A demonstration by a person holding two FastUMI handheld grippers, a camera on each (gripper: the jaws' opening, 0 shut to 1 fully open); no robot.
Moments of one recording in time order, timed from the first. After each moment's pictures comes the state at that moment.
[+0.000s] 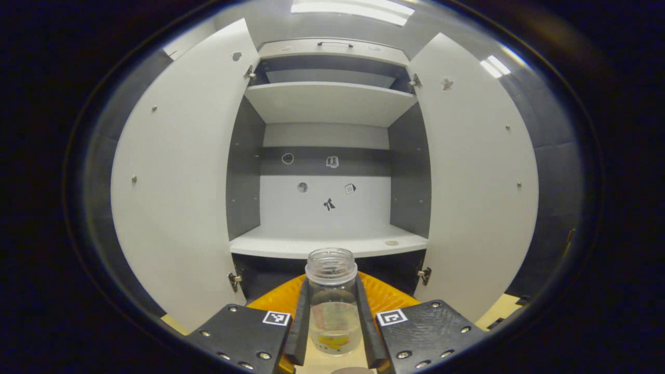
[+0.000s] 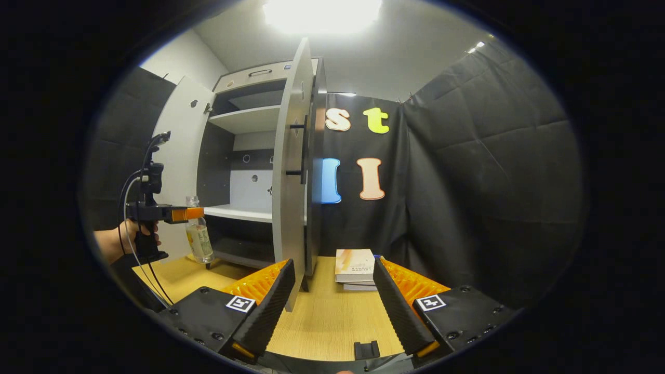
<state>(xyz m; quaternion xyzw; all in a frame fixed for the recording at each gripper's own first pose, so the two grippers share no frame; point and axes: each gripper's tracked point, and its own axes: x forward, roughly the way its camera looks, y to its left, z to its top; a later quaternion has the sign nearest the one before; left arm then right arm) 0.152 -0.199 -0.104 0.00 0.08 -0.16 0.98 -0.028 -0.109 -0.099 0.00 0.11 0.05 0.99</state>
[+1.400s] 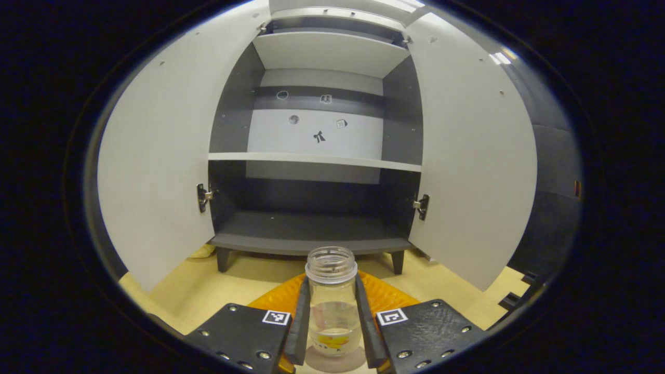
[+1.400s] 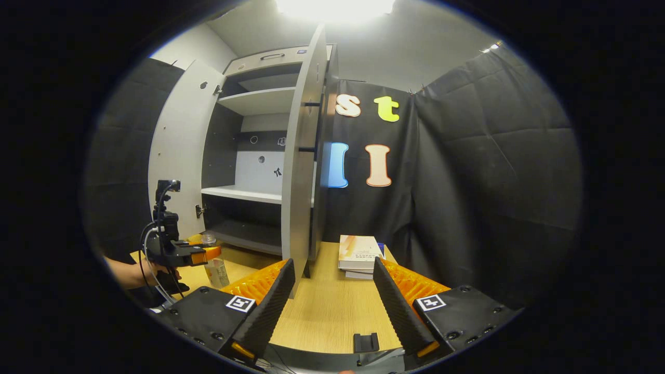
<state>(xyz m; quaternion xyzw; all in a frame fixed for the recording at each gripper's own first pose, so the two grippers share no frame) 0.107 -0.220 -0.278 -0.01 0.17 -0.17 0.97 -0.033 -0.096 -0.125 -0.03 0.16 0.06 0.99</state>
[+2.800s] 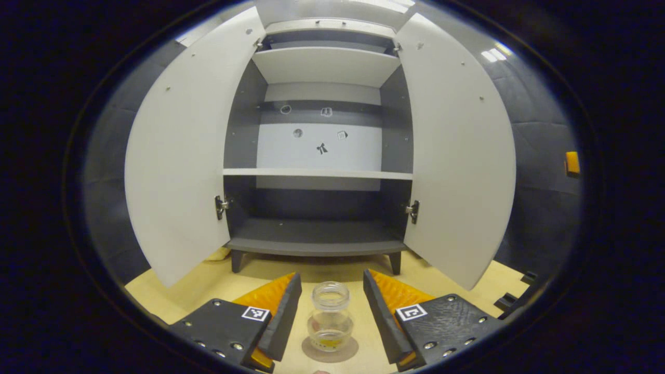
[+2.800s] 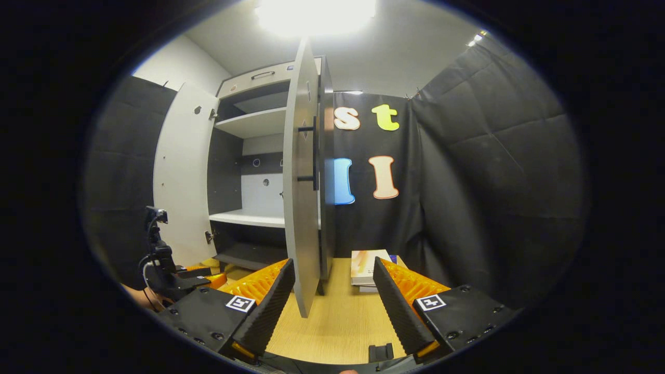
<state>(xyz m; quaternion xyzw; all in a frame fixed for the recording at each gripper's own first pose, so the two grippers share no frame) 0.060 -0.220 -0.218 0.00 0.14 -0.15 0.98 -0.007 -0.091 -0.079 0.03 0.10 0.08 0.99</state>
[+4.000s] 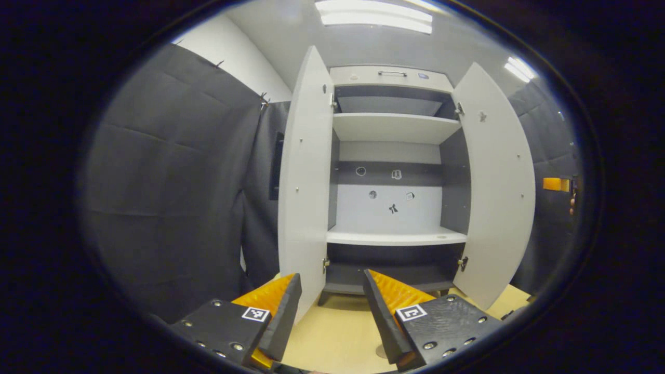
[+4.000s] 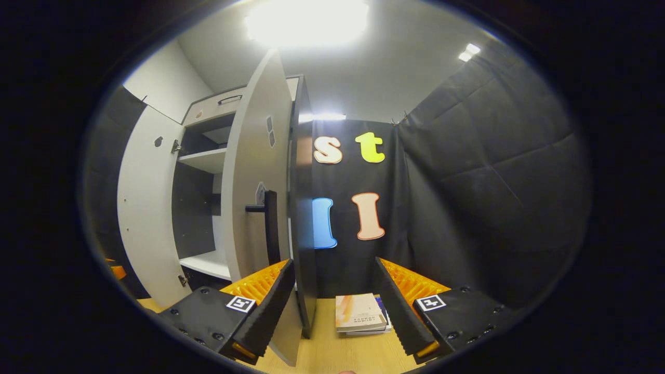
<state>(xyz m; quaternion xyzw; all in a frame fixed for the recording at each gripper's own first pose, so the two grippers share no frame) 0.019 -0.016 -0.057 0.00 0.05 0.01 1.00 0.122 -0.116 0.020 0.03 0.03 0.01 1.00</state>
